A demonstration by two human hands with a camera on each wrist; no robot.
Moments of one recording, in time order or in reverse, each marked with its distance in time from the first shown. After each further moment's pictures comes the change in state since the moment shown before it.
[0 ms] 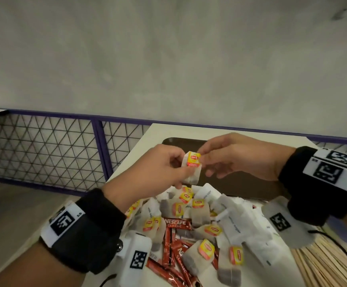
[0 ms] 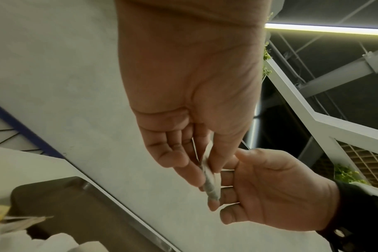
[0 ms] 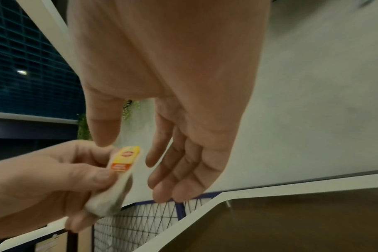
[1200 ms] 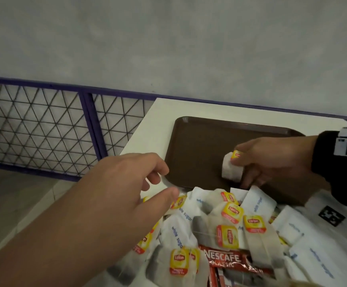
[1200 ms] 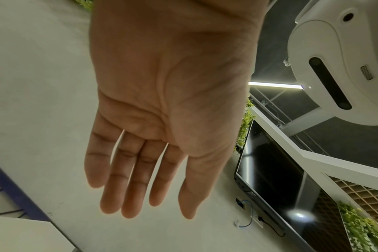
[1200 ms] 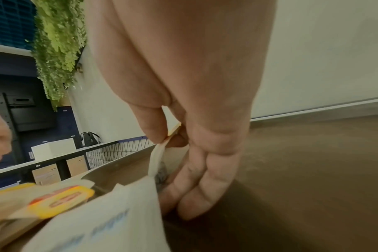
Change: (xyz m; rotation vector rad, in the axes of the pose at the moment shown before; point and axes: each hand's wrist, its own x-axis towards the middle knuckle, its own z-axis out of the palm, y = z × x) left_hand -0.025 -0.088 -0.050 0.435 0.120 -0.054; right_hand 0.129 0.082 0.002 0.035 -0.003 0.546
